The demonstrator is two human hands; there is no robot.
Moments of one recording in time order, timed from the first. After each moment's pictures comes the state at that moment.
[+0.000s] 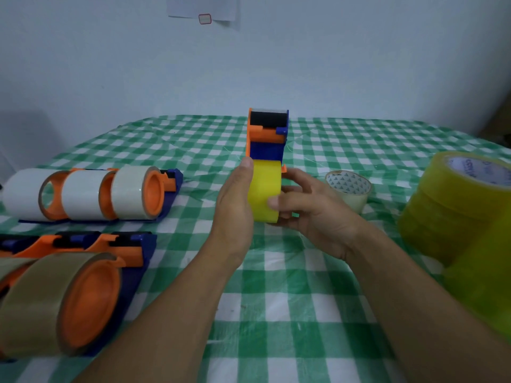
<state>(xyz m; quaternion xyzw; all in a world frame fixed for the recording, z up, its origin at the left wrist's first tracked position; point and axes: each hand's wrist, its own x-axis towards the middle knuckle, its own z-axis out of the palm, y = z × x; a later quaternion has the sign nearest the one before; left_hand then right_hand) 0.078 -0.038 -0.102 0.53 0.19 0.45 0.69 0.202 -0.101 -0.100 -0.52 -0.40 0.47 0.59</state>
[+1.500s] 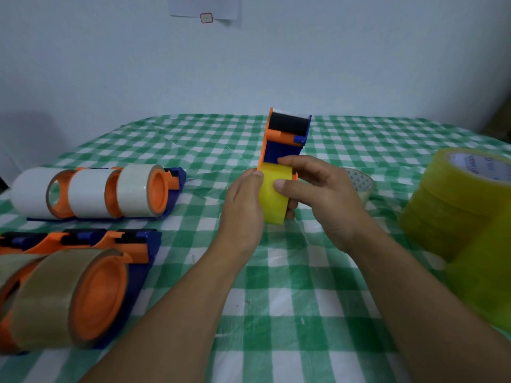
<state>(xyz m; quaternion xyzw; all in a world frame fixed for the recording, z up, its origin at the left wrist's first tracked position) 0.077 -0.043 -0.100 0.59 0.24 0.43 0.64 0.198 -0.109 -0.092 -0.55 -0.45 0.27 0.65</state>
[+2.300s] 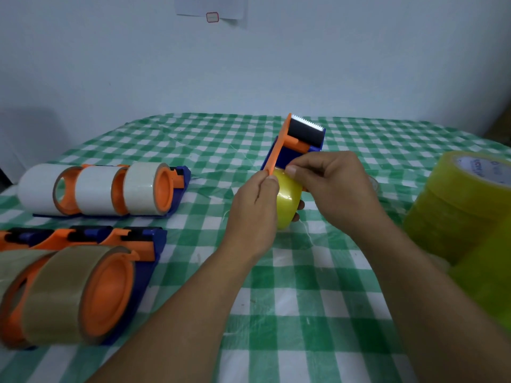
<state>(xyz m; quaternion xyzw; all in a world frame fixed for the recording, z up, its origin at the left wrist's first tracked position) 0.076 -0.044 -0.102 0.66 0.23 0.41 0.59 0.199 -0.106 -0.073 -0.68 -0.53 0.06 0.50</state>
